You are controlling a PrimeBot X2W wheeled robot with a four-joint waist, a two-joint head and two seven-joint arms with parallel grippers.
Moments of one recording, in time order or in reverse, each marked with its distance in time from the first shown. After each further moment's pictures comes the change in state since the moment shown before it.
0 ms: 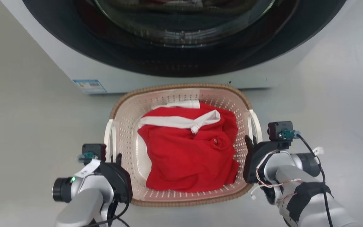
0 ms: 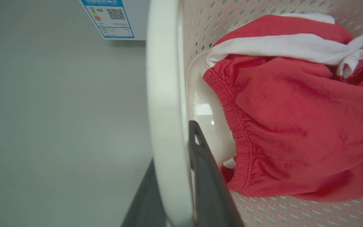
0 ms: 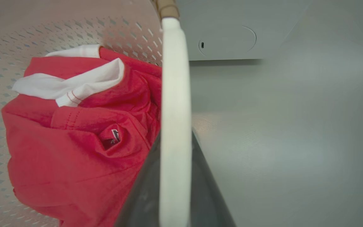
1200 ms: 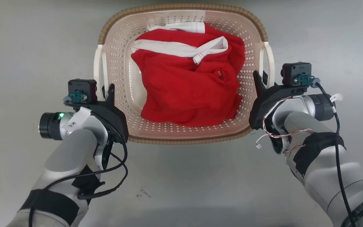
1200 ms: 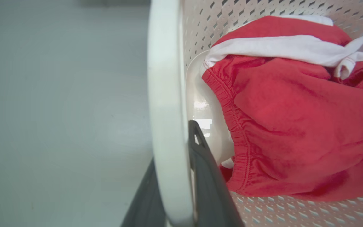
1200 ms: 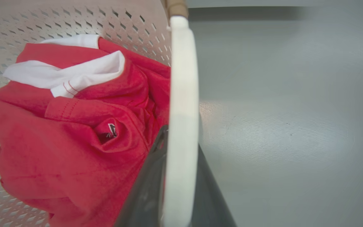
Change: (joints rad) left arm -0.270 0.011 0.006 0.000 0.032 0.011 -0.063; right arm -0.255 -0.007 -0.011 0.065 -0.044 0.026 -0.095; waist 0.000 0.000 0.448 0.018
